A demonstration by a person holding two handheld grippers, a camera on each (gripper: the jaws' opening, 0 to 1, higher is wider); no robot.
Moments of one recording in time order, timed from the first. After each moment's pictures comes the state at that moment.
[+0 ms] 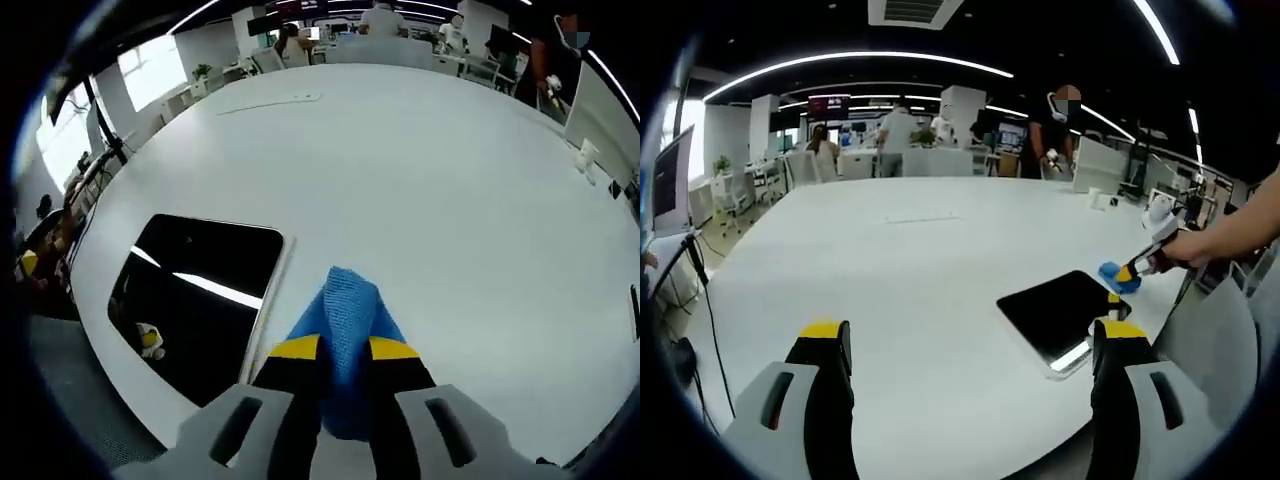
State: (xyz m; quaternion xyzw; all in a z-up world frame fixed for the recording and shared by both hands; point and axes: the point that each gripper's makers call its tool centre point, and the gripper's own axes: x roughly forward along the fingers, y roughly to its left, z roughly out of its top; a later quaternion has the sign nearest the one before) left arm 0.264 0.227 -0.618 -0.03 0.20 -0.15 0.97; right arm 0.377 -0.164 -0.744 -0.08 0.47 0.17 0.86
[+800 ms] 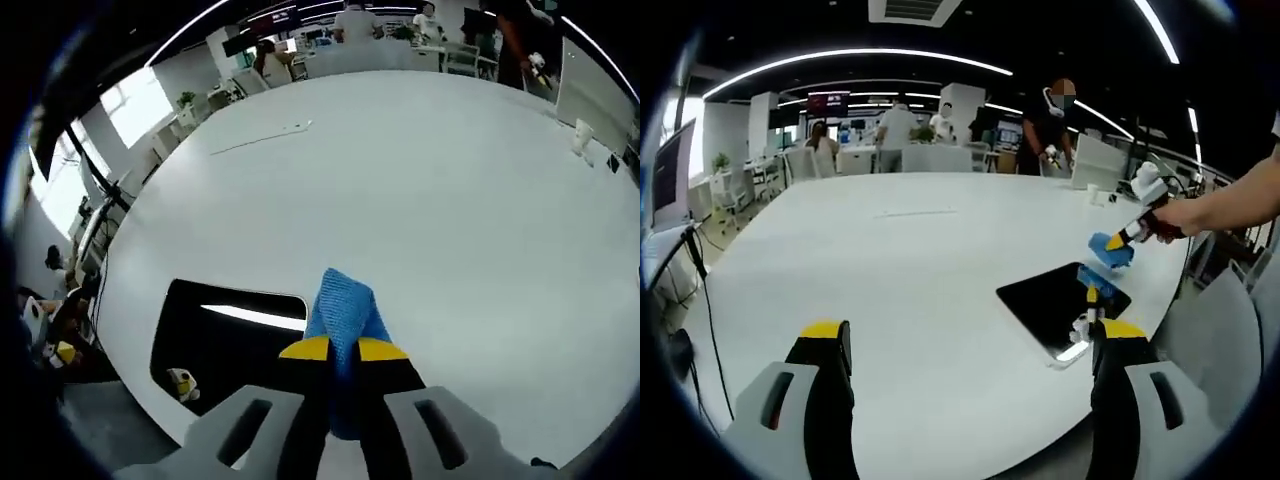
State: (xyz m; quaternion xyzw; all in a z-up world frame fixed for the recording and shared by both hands) left arm 0.255 0.228 -0.627 -0.03 0.20 -0.15 0.97; right arm 0.412 -0.134 -0.703 0.02 0.48 0.17 0.86
